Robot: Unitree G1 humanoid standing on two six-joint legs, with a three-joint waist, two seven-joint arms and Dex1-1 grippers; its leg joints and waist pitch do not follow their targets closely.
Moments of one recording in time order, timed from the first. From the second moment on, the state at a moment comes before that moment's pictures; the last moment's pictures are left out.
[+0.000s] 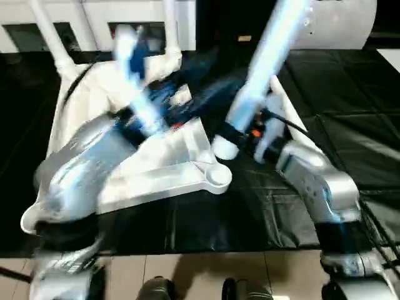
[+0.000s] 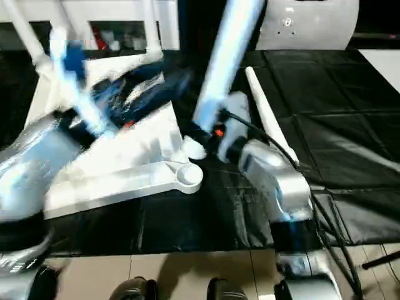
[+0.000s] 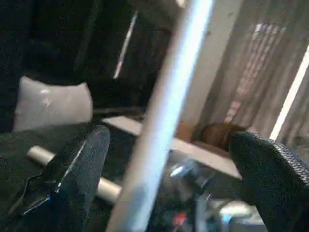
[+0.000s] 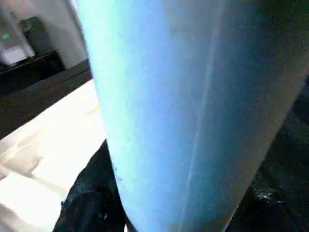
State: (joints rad) left arm -0.53 0.27 0.14 -0.31 -0.77 0.74 -0.63; right arm -0.48 -0.18 0.00 0.05 0.38 0.53 0.52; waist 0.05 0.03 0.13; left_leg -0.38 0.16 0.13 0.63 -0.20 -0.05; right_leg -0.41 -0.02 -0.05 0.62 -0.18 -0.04
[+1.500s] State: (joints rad) left arm -0.28 0.57 -0.25 -0.05 -0.26 0.39 -0.89; right arm -0.33 -0.22 0.03 -0.15 0.36 0.48 0.49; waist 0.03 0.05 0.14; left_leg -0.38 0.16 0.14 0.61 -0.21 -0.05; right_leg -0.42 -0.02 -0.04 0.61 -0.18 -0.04
